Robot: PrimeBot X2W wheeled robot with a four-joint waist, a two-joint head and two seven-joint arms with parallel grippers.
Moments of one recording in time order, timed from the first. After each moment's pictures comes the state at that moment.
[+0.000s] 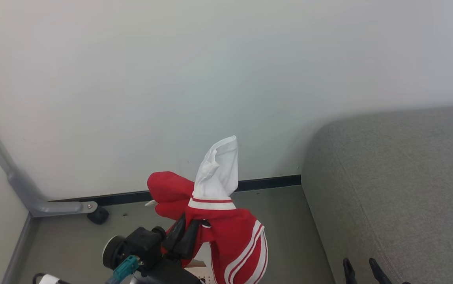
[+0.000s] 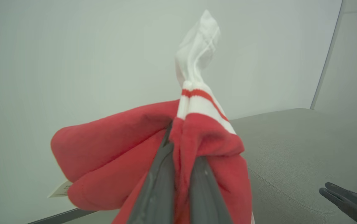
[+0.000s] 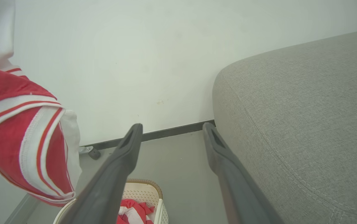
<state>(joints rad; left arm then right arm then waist) -0.26 0.04 -0.38 0.33 -0.36 -0.12 -0.25 -0.01 -0.08 0.18 0.37 0.33 0.08 -0.25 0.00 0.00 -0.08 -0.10</state>
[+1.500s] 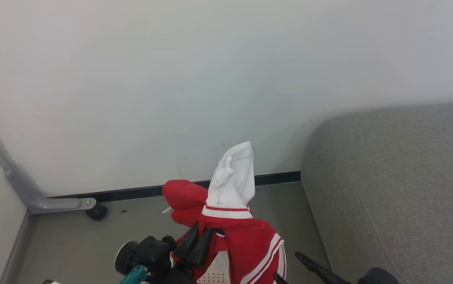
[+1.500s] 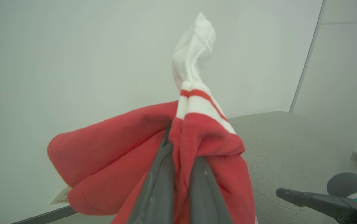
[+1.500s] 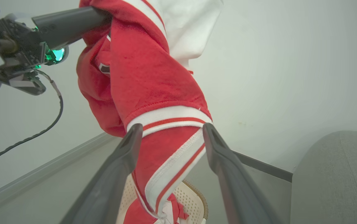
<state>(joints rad) -0.22 0.05 -0.46 0.23 -0.41 -0.12 -0.25 -0.11 -0.31 0.66 0.15 0.30 0.12 -0.25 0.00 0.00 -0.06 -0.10</state>
